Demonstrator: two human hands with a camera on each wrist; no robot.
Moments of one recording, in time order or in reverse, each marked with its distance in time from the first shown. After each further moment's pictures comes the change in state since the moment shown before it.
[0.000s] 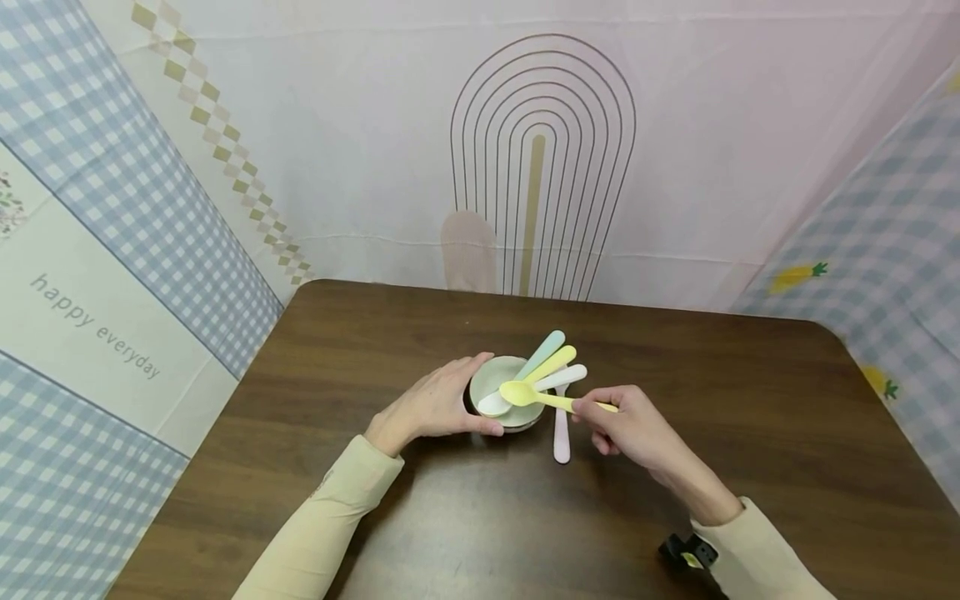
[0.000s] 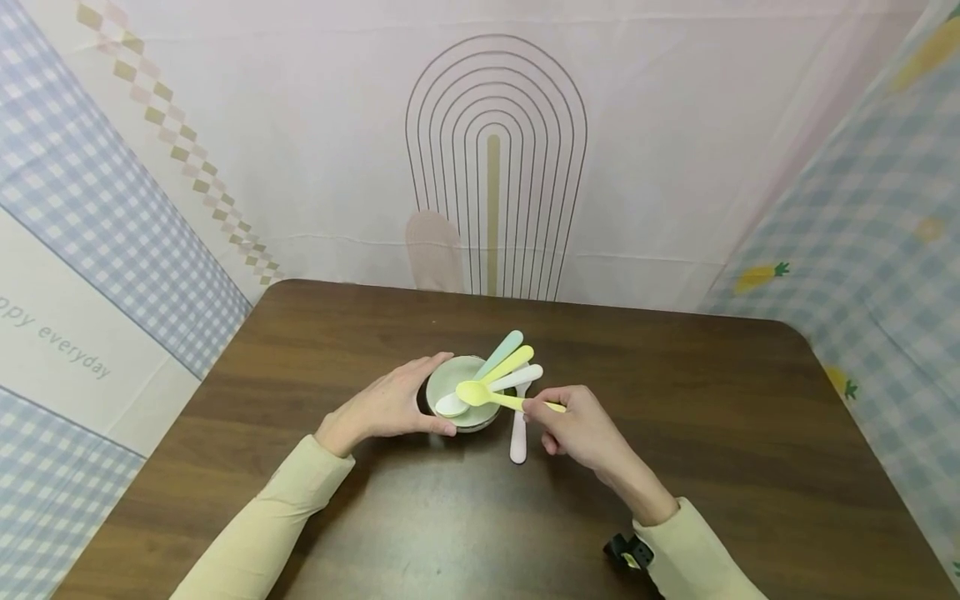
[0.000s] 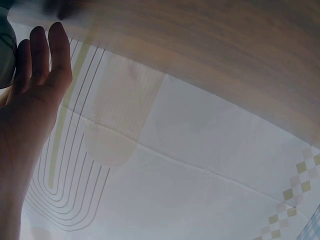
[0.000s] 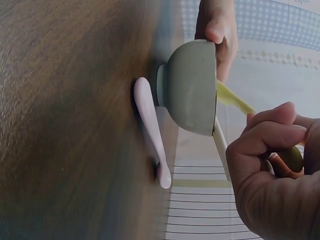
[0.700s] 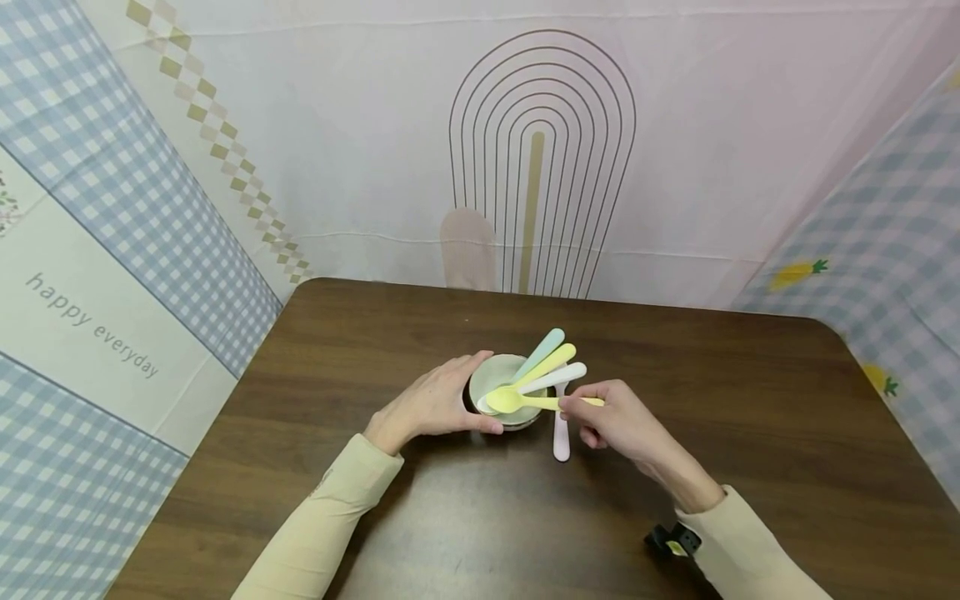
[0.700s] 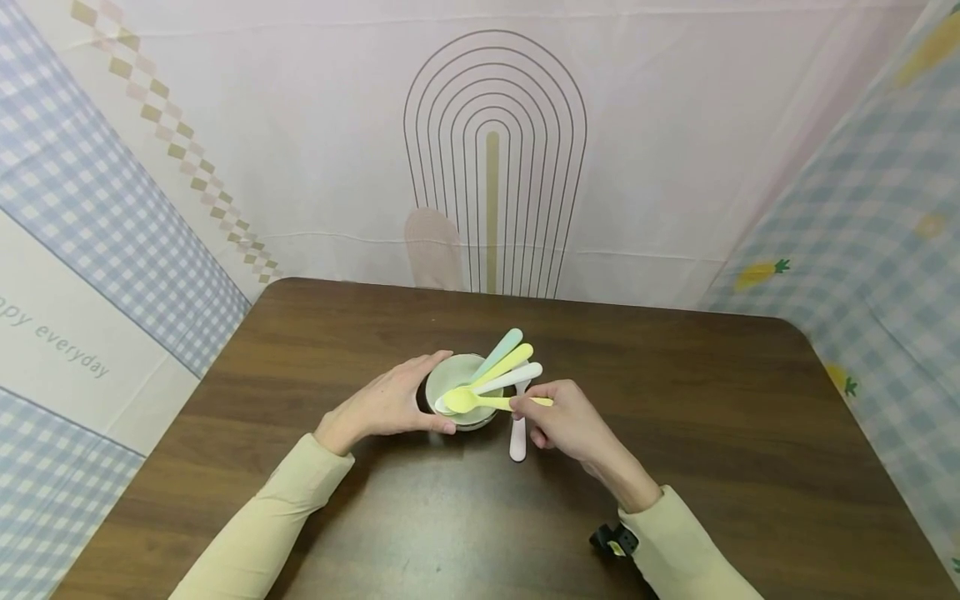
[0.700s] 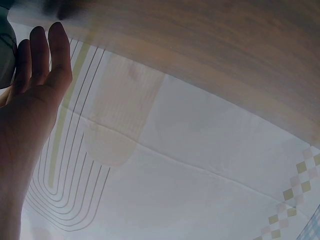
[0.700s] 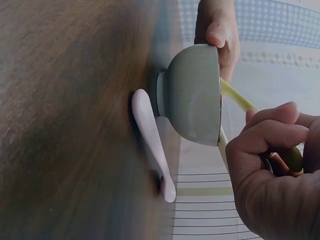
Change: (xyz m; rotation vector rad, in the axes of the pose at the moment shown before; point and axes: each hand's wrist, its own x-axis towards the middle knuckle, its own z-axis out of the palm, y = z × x) left_hand 0.001 -0.001 0.000 0.023 0.002 0.003; right_hand 0.011 -0.003 0.008 0.009 -0.045 0.007
